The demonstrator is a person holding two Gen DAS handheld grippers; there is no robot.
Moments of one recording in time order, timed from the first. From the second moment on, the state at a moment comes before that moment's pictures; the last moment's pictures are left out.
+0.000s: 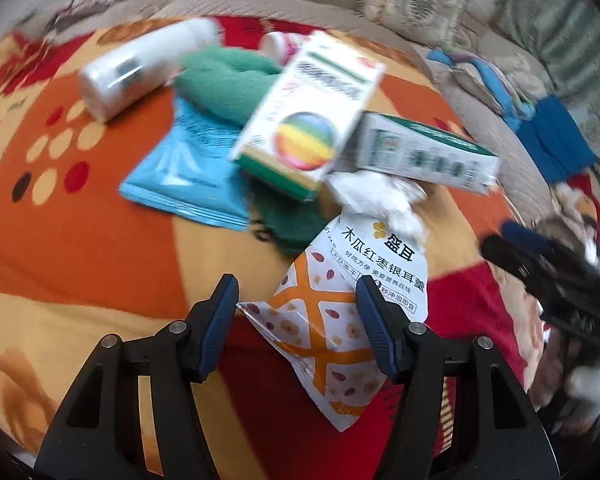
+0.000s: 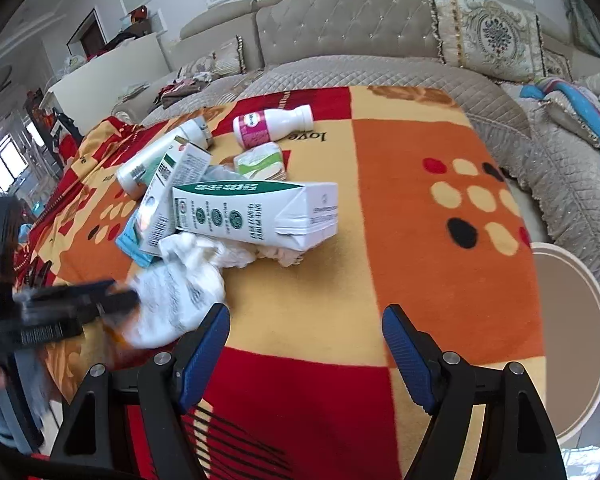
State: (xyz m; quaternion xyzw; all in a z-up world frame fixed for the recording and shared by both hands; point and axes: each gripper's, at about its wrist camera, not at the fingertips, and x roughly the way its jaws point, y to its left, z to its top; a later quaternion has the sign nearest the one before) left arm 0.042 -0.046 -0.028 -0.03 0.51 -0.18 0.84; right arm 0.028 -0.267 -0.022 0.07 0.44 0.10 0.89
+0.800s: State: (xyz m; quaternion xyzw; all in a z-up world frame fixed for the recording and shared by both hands) left arm 0.042 -0.109 -0.019 0.02 0.51 -0.33 0.79; right arm 0.074 -0.314 -0.017 0.10 0.44 0.05 0.89
